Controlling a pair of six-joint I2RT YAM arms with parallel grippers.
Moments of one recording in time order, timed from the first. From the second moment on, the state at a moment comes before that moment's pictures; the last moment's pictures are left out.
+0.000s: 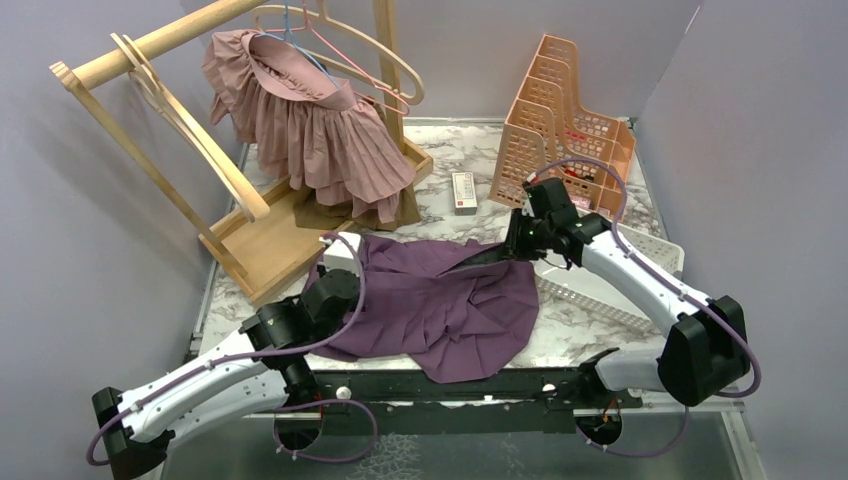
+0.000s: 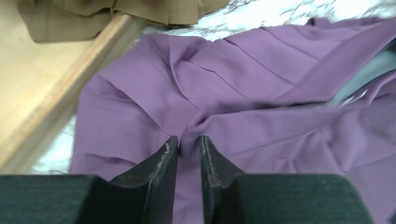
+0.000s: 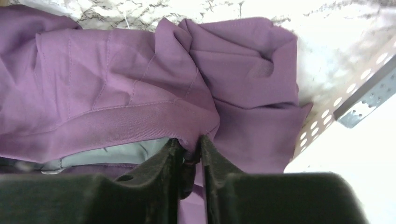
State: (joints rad) left arm -0.98 0.65 0.62 -0.58 -0.63 -0.43; right arm 0.44 1.32 0.96 -0.59 -0.10 0.50
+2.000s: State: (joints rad) left arm -0.98 0.50 0.73 -0.47 -0.54 -0.47; right arm 0.57 1.90 1.87 0.30 -0.35 0.21
